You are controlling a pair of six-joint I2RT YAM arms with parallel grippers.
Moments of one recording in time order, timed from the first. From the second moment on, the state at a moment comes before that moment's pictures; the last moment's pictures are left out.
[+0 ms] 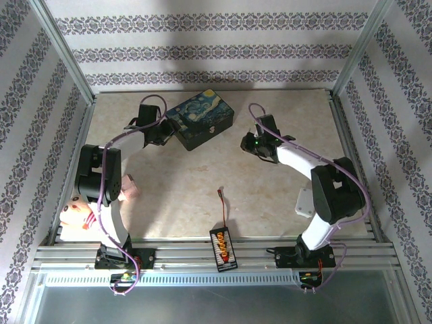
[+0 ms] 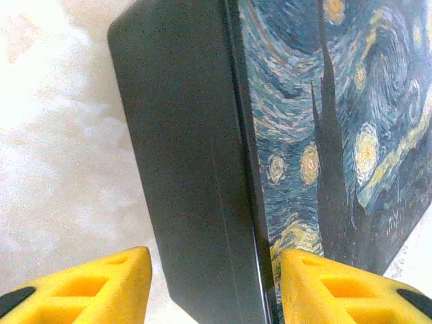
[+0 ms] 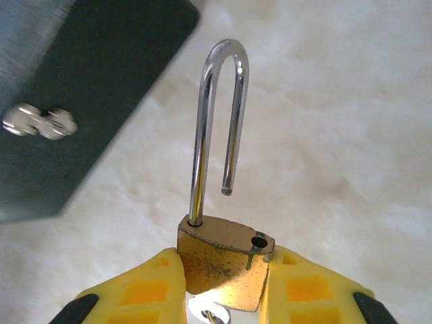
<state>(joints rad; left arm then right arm) -0.11 1.90 1.26 -0.19 0.33 -0.84 0.34 1.69 1.07 -0.27 -0.14 0.64</state>
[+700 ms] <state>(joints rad) -0.09 1.85 1.22 -0.28 0.28 -0.84 0.34 1.85 1.20 -0.68 0.01 0.36</state>
